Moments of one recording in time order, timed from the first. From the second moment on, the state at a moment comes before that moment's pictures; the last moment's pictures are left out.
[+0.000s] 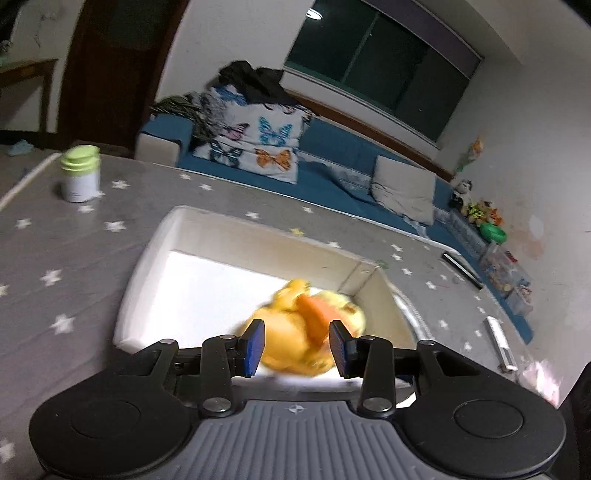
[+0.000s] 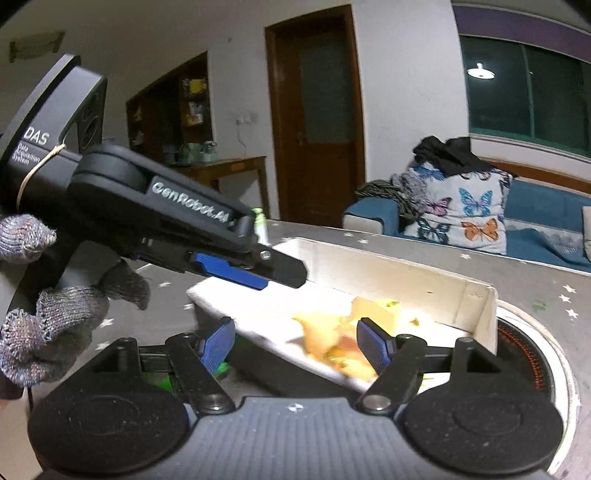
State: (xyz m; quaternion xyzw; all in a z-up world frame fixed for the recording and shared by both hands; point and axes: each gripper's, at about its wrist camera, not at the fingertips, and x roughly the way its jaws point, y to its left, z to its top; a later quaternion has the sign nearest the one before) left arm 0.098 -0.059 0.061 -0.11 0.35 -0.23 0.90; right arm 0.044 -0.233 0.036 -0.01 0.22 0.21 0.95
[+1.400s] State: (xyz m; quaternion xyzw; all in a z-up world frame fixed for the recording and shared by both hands) left arm 0.078 0.004 -0.019 -0.18 0.44 -0.16 0.86; right arm 0.046 -0.138 -0.031 -0.07 0.33 0.30 0.89
